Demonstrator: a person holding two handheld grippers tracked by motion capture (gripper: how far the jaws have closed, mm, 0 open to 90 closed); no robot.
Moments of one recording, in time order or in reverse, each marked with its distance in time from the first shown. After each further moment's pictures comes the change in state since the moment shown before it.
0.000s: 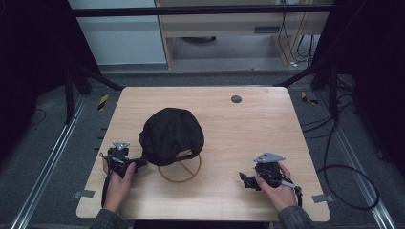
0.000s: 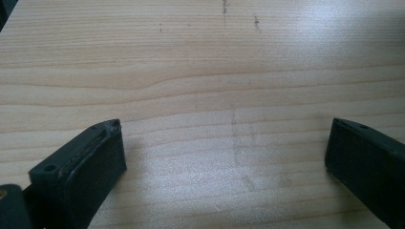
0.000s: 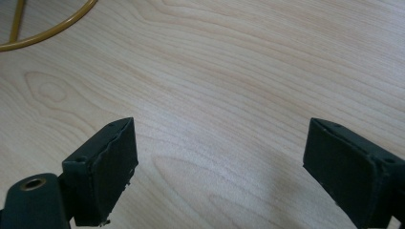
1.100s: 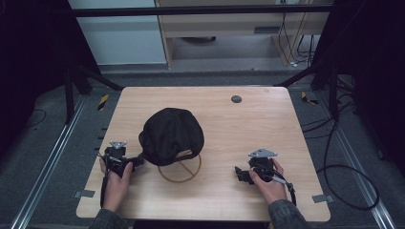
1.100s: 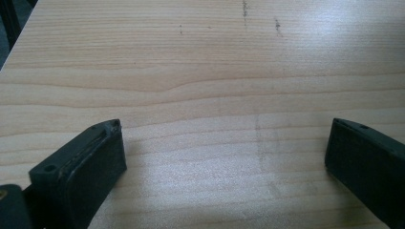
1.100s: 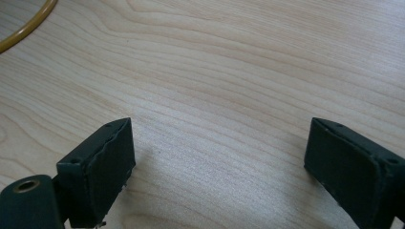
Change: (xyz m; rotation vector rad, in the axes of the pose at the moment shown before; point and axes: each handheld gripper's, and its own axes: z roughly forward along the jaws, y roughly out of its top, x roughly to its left) left arm 0.010 0.002 0.001 0.003 0.019 -0.016; right arm -0.001 0.005 0.033 -0.009 -0.066 0.043
